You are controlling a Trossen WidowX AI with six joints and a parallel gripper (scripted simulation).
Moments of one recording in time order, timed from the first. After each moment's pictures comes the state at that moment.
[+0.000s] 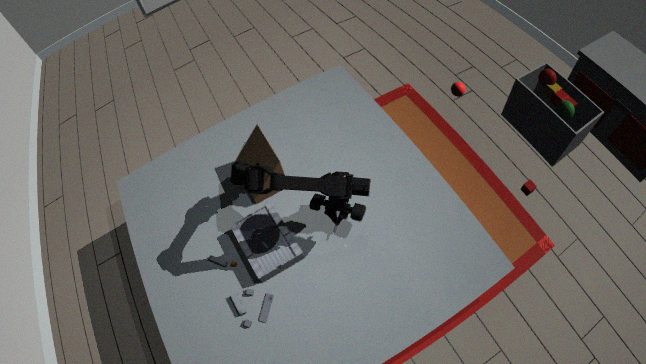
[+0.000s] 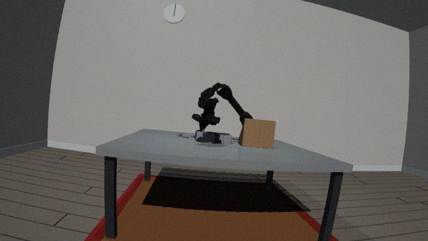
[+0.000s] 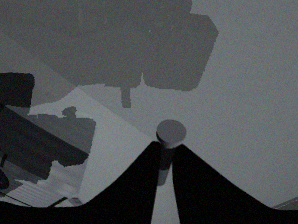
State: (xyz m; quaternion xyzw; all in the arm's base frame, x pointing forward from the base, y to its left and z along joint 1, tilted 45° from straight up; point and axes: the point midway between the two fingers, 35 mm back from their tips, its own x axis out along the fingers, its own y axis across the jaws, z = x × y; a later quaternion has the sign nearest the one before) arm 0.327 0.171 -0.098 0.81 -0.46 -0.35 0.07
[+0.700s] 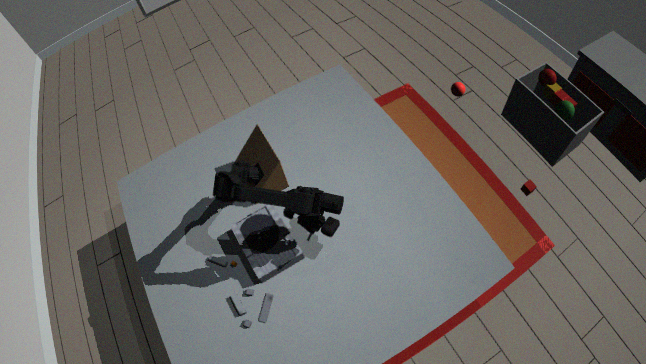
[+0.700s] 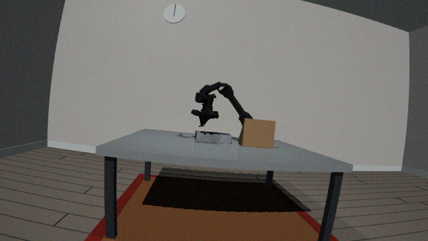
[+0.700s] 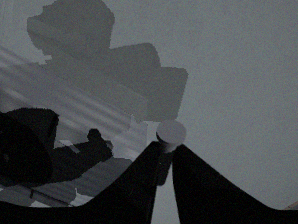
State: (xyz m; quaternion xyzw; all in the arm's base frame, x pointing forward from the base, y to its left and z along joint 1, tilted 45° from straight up) arm 0.326 0.118 -0.012 0.79 -0.51 -0.35 -0.02
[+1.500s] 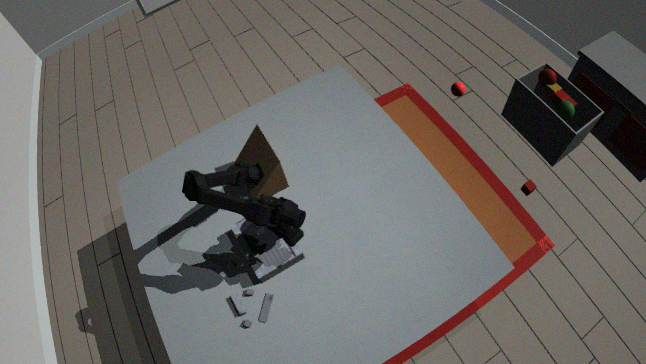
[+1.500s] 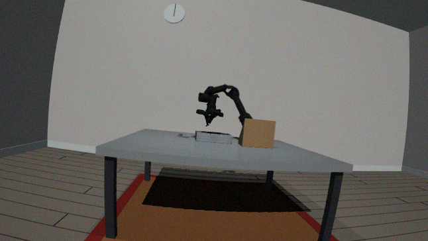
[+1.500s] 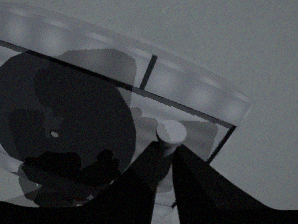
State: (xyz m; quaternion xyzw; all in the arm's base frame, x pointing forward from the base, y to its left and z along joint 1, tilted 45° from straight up) arm 0.290 0.046 0.063 0.75 -0.56 -0.34 -0.11
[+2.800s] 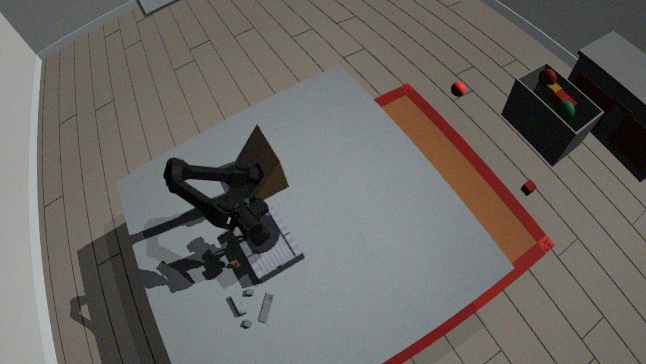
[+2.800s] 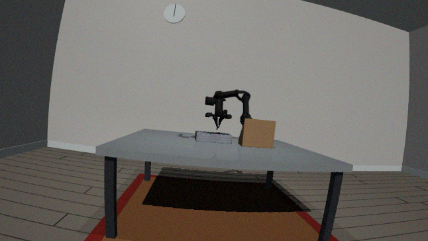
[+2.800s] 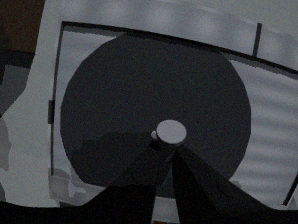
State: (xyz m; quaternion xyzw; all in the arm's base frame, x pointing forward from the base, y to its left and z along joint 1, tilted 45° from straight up) arm 0.222 -0.021 0.102 0.67 -0.58 -0.38 -0.26
